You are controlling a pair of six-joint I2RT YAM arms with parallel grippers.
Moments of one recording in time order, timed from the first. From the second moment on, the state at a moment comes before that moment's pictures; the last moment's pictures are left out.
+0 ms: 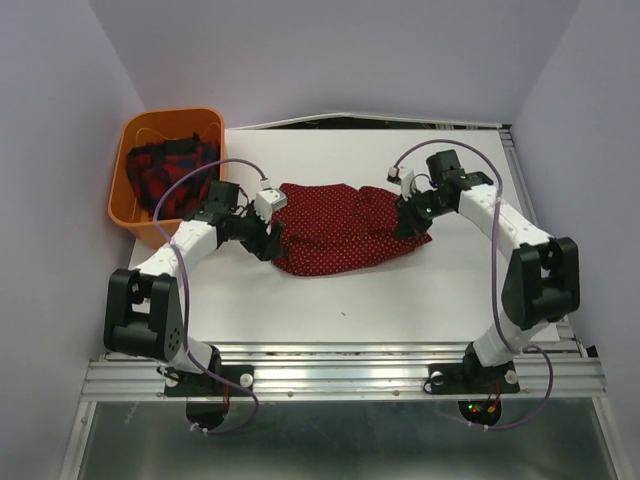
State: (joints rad) left arm -0.19 1.48 0.95 -0.46 0.60 0.39; right arm 0.22 1.71 1.31 -0.78 -0.59 -0.43
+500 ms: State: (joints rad) left arm -0.20 1.64 1.09 -0.53 0.75 0.84; right arm 0.22 1.45 1.21 -0.94 -0.67 -0.79
